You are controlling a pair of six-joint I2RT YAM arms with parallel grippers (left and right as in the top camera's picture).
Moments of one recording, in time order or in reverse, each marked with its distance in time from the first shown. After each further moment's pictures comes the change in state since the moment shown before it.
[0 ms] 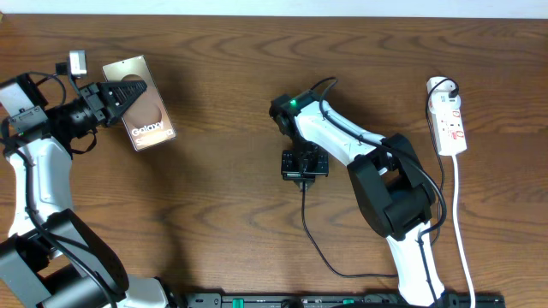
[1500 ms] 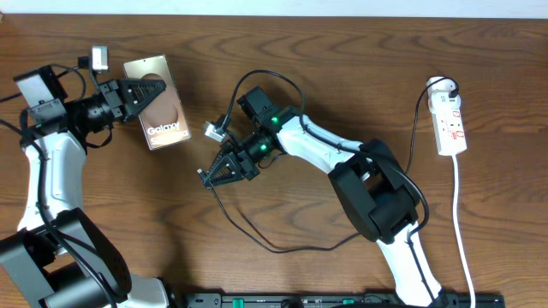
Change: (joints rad) left arm -0.090 0.000 0.000 0.000 0.000 0.000; right arm 0.092 0.037 -0.031 0.821 -1.344 -0.937
